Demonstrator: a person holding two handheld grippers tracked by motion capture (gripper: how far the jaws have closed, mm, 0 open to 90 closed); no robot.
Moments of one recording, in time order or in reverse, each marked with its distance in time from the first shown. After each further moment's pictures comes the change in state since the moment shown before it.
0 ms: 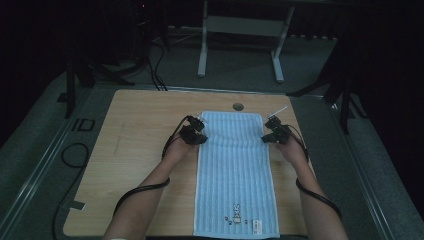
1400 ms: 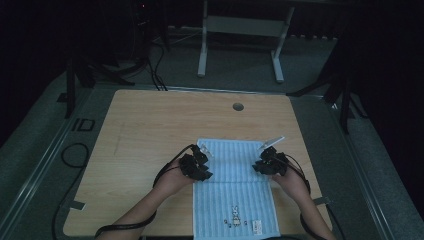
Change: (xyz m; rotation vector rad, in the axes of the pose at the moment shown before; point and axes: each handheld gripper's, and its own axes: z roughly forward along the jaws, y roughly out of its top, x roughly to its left) left arm -0.083 -0.057 -0.039 0.111 -0.155 0.169; right arm 0.087 -0.069 -0.025 -0.059 0.093 -0.151
